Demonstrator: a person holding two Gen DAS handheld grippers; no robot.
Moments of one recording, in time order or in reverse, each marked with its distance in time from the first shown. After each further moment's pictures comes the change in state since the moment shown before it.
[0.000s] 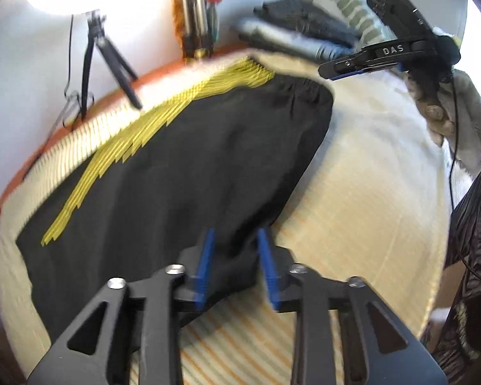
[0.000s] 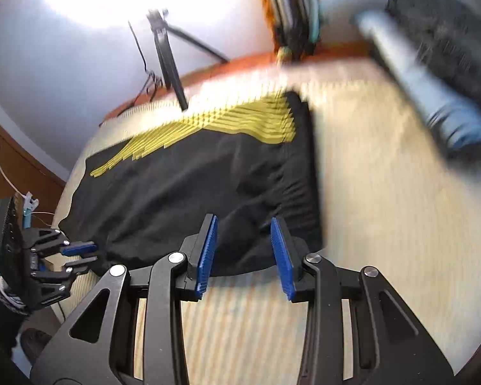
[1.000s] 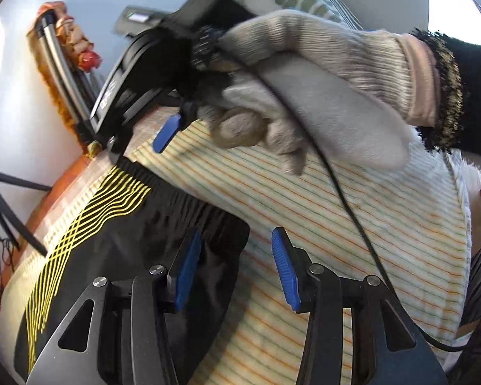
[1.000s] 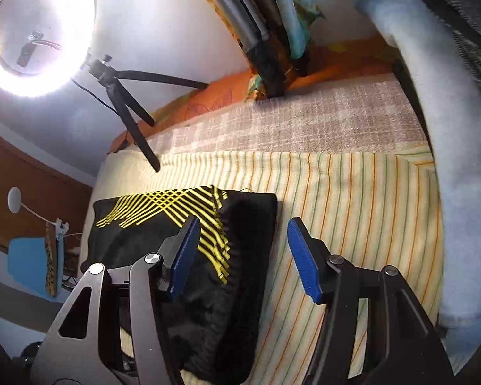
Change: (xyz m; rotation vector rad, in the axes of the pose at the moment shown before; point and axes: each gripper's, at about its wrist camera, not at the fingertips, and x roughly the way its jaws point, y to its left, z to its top) left arm 0.119 -0.139 0.136 0.247 -0.055 -0.009; right arm 0.107 -0.092 0.124 0.096 0.168 0.217
